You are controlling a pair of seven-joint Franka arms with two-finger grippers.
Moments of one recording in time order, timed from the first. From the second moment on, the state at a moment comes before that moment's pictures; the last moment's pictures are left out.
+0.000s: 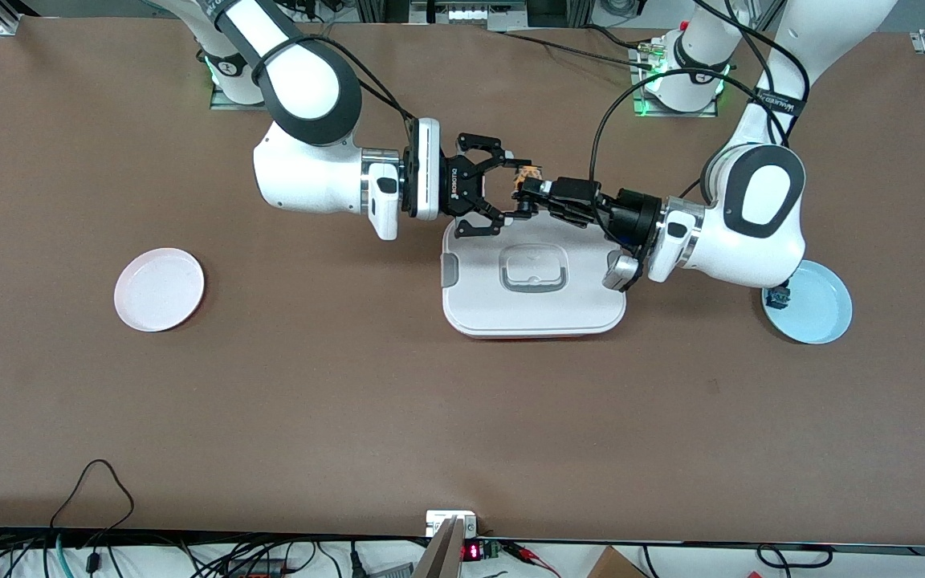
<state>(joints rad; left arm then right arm) -0.02 0.35 -0.27 -1.84 -1.43 1.61 0.41 0.35 0.41 0.39 -1.69 1.58 2.31 -1.78</state>
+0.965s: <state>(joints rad) 0.00 0.35 -0.26 -1.71 -1.07 1.58 0.39 -0.01 0.39 0.36 -1.68 1.41 1.74 -1.76</state>
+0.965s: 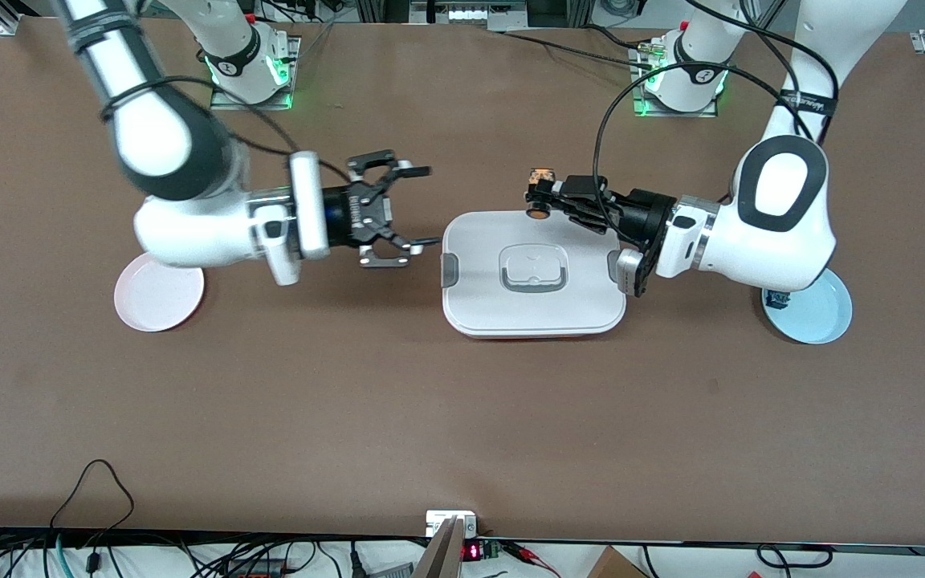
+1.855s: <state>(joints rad) -0.02 0.36 -0.27 -1.59 -0.11 1.58 0.52 -0.44 0.34 0.36 -1.53 0.72 1.33 -1.51</state>
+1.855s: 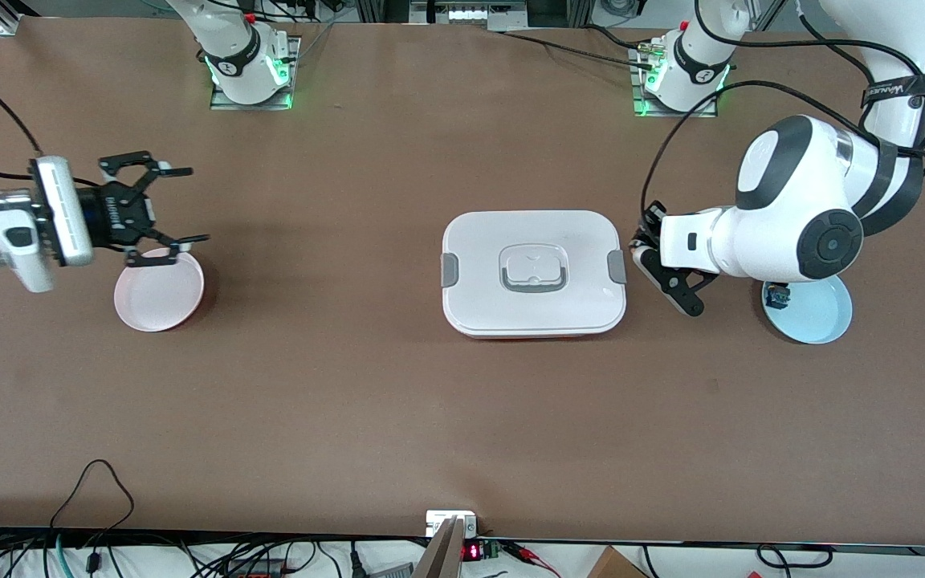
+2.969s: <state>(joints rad) 0.30 0.49 -0.24 -1.70 0.50 1.94 1.35 -0.26 0.27 0.40 -1.25 -0.02 1.25 -0.28</state>
